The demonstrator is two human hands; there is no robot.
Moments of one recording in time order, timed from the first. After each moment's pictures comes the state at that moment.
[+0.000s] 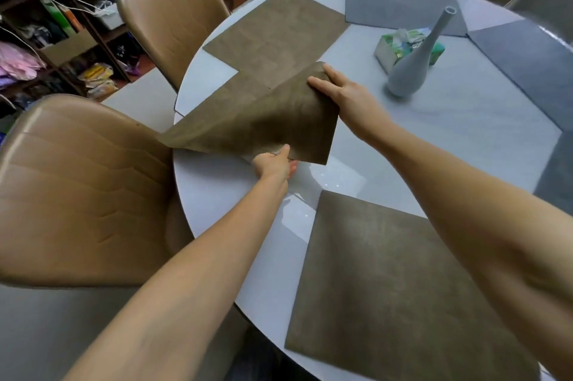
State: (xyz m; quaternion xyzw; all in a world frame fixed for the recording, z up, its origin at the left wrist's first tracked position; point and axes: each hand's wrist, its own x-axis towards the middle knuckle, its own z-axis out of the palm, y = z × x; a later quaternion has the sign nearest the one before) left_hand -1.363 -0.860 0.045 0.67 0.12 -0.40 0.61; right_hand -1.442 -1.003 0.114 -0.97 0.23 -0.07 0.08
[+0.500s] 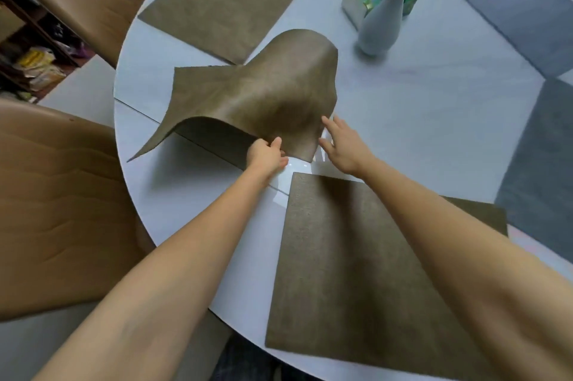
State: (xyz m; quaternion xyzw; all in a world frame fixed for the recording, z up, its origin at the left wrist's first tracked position) left_hand -1.386 -0.900 -0.009 0.78 -0.06 -0.47 0.42; right_hand -1.524 -0.992 0.002 -0.85 0.45 0.08 0.26
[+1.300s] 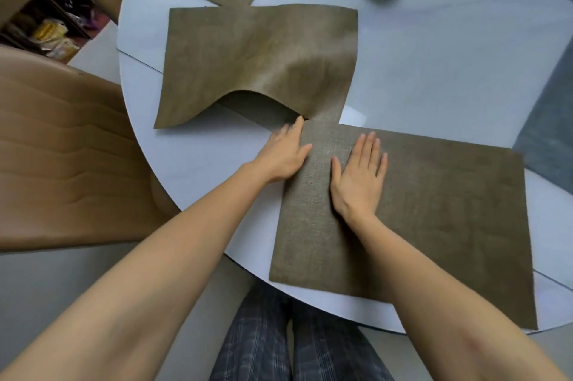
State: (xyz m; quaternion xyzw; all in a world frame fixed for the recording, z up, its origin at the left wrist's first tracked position) left_hand -1.434 -0.825 -0.018 0.75 -0.54 -0.38 0.09; right_hand -1.595 -0.843 -0.061 -0.78 0.61 0.03 0.12
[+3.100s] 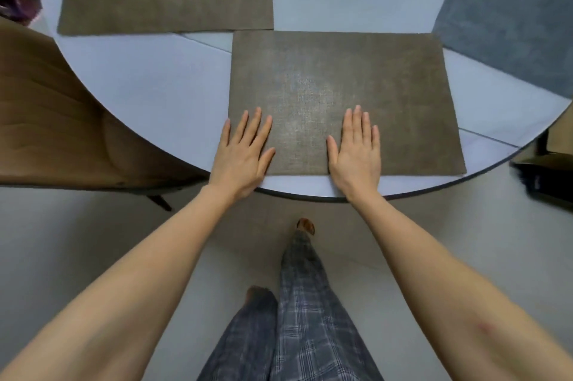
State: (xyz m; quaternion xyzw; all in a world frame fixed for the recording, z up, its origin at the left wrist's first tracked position) left_hand -1.538 -0.648 -0.064 0.73 -0.68 -0.11 -0.02; right_hand -1.746 -0.723 -0.071 -0.79 0.61 -0.01 0.10
